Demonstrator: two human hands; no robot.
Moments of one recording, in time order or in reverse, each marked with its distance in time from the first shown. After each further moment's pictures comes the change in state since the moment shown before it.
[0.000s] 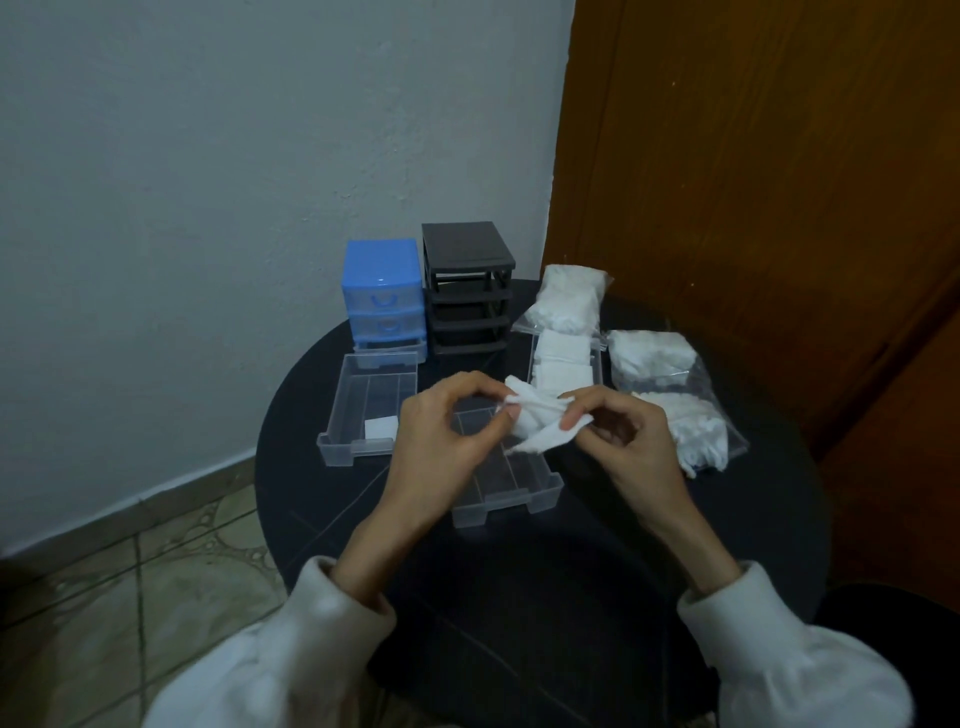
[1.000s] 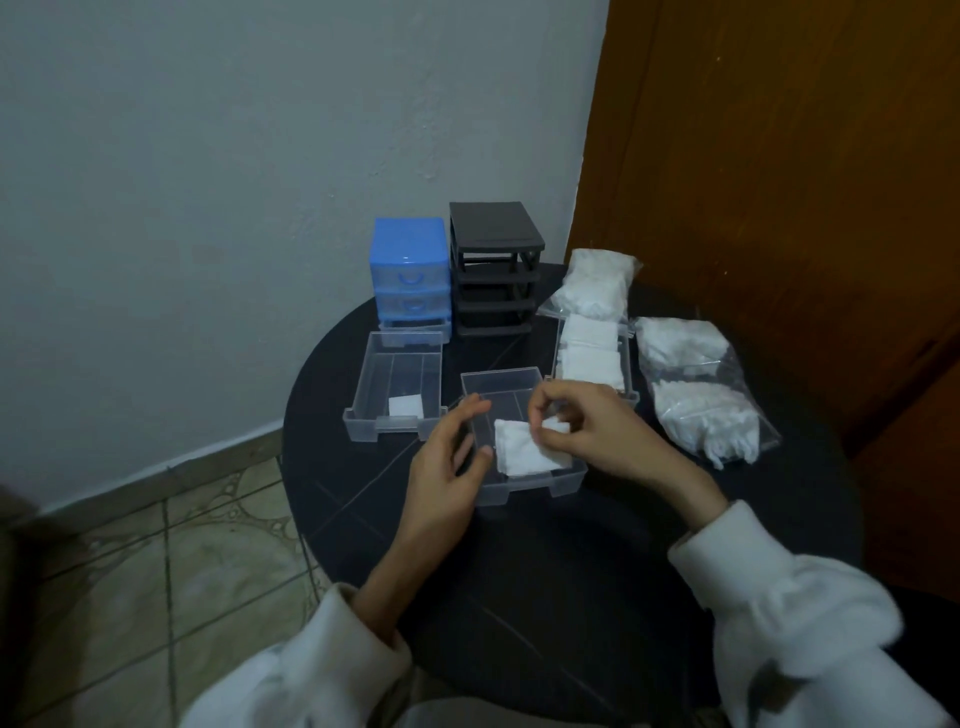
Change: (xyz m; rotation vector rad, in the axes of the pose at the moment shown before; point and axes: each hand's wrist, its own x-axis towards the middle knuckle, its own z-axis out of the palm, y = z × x) left_hand -0.045 -0.057 0.014 -0.326 0.038 -0.257; right_hand 0.032 0.011 0.016 -0.502 -0.471 0.132
